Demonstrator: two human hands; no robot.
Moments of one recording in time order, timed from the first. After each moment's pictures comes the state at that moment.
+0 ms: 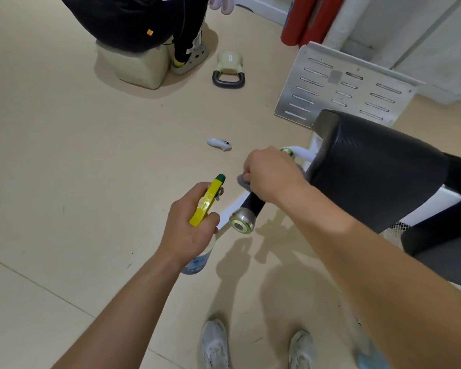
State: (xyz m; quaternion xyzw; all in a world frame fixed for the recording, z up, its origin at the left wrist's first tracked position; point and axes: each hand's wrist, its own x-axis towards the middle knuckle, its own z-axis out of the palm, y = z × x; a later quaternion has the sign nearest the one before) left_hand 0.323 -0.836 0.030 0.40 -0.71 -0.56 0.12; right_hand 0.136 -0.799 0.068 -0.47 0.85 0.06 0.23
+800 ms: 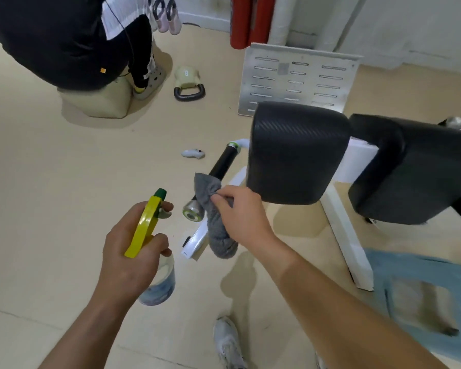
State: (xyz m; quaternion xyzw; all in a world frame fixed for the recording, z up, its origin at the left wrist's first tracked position) left_hand 0.352 -0.791 0.113 0.41 -0.76 -0.49 0.13; right_hand 0.189 -0.687 0.060 -0.24 0.84 -0.40 0.29
